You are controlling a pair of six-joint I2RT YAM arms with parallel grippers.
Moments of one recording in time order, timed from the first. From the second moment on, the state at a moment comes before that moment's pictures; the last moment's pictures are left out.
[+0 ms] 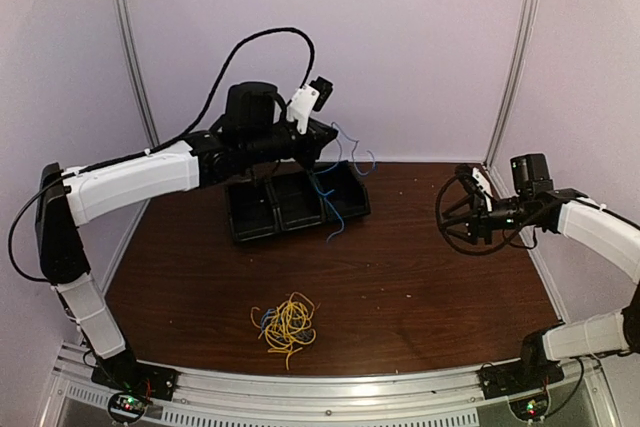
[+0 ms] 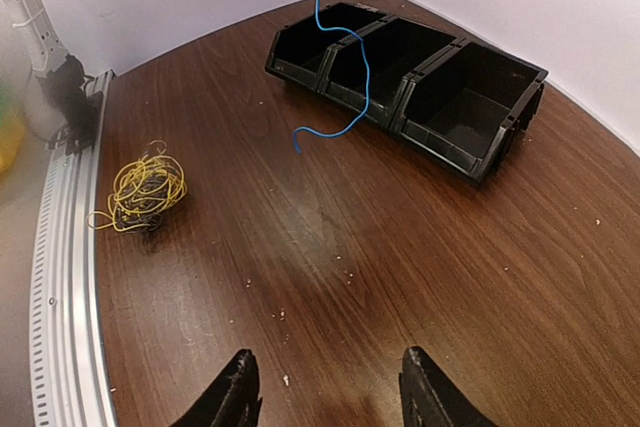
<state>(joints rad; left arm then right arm) -0.82 1.75 1.53 0.02 0.08 0.09 0.12 1.17 0.82 -0.43 -0.92 -0.52</state>
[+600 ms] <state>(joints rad) -0.72 1.67 1.68 -0.30 -0.16 0.17 0.12 1.23 0.82 -0.39 -0.82 -0.55</state>
